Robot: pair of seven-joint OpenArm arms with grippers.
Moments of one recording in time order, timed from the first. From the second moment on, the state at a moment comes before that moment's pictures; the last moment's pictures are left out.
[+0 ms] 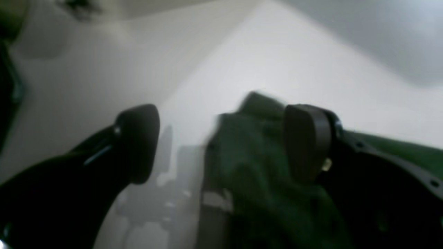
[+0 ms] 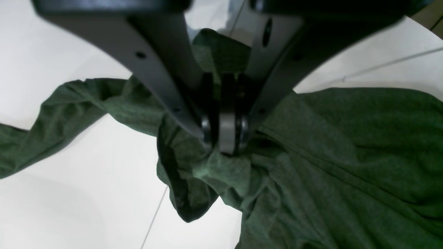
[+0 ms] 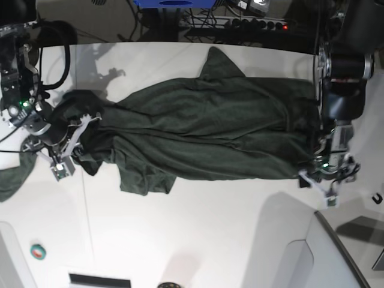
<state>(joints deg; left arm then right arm) -27.3 -20.4 3.1 31.2 -3.3 7.4 12.9 -7.0 19.9 -2.8 98.4 15.5 14.8 -45.8</state>
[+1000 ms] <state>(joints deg) -23.9 -20.7 11.1 12.2 -2.4 11.8 -8.7 -8.4 19.9 -2.4 101.8 15.2 21.2 -45.5</state>
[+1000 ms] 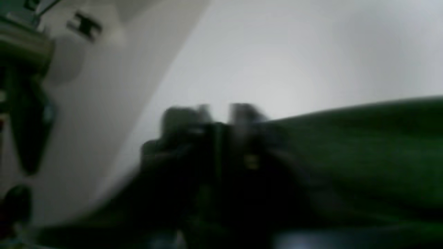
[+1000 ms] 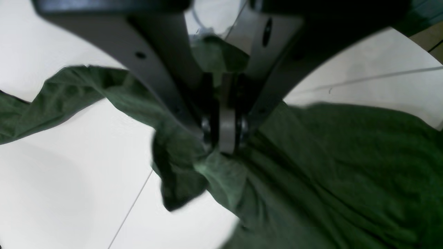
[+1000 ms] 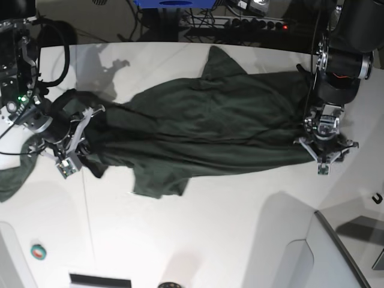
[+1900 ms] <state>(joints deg) -14.7 -18.8 -4.1 68.6 -4.4 7.4 31.3 1.6 19.2 -1.5 97.7 15.3 21.3 -45.8</state>
